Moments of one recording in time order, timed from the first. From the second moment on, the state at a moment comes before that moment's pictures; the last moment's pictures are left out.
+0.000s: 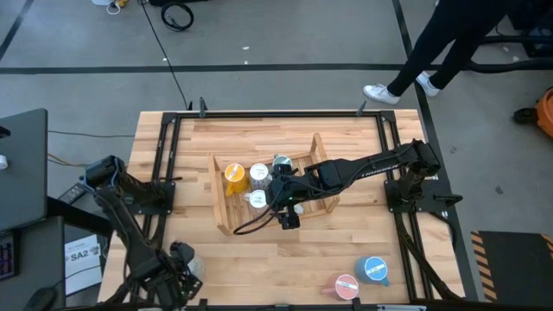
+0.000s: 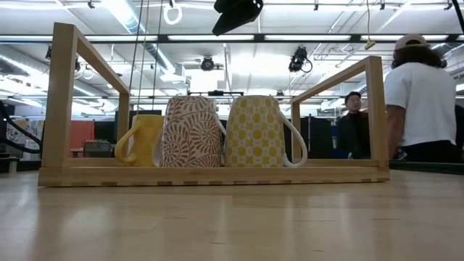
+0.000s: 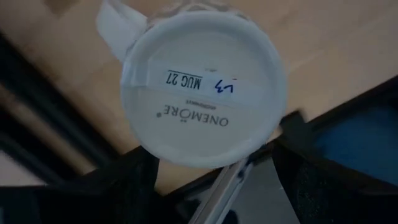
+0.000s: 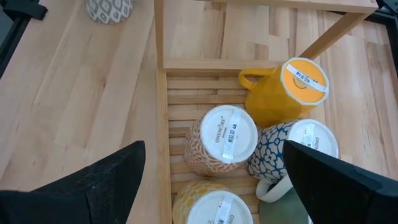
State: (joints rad) left arm -1.05 1.62 1.20 -0.98 0.04 -2.06; right arm 0.22 1.83 1.72 -0.76 0.18 -0.02
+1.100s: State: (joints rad) left arm -0.91 1.43 1.20 -1.19 0.00 -1.36; right arm 0.22 1.83 1.72 -0.76 0.18 -0.05
